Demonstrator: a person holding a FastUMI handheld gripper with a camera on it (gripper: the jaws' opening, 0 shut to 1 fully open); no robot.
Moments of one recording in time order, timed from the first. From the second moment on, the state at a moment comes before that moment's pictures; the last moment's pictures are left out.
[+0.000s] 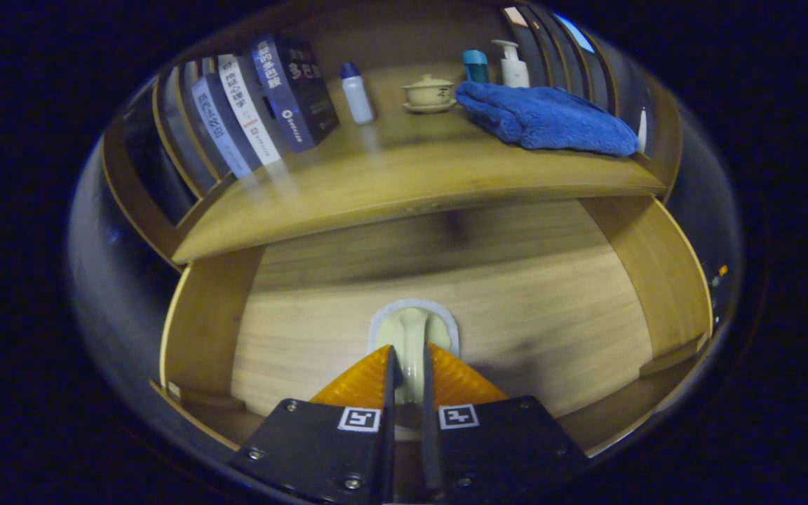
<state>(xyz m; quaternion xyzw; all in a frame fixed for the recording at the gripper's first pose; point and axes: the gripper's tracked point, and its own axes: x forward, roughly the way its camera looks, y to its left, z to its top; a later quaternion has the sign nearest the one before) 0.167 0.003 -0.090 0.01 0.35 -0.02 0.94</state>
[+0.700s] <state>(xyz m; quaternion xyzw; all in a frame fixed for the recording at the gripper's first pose) 0.155 0.044 0.118 -0.06 0.07 0.03 0.99</state>
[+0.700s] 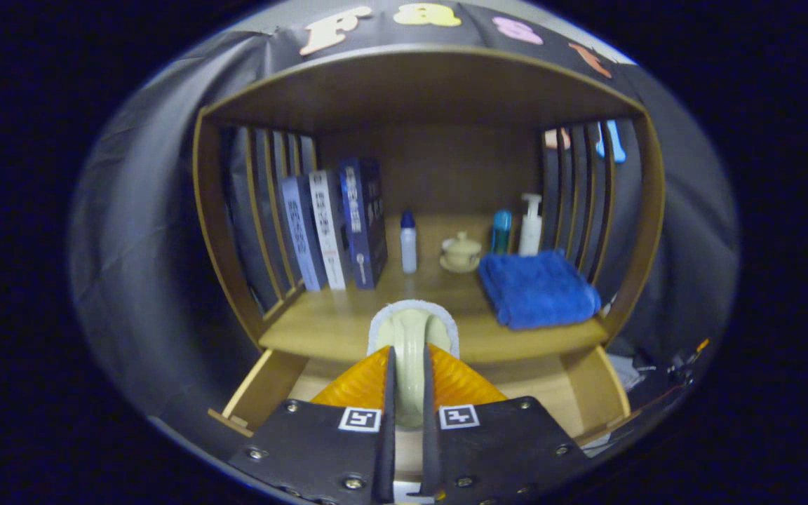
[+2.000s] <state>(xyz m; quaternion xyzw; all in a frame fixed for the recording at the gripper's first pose) 0.288 0.007 0.079 -0.02 0.07 -0.02 1.00</state>
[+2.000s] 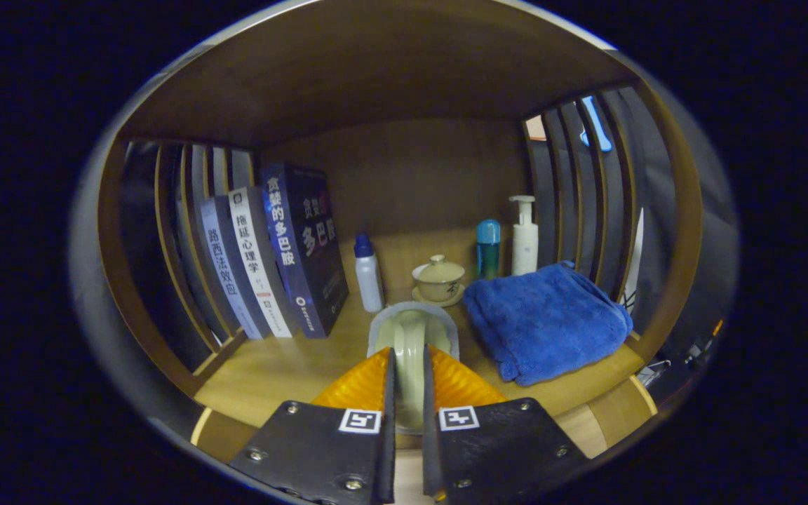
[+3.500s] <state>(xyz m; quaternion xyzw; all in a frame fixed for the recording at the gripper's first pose) 0.118 0.028 0.058 -0.08 0.03 0.01 1.00</state>
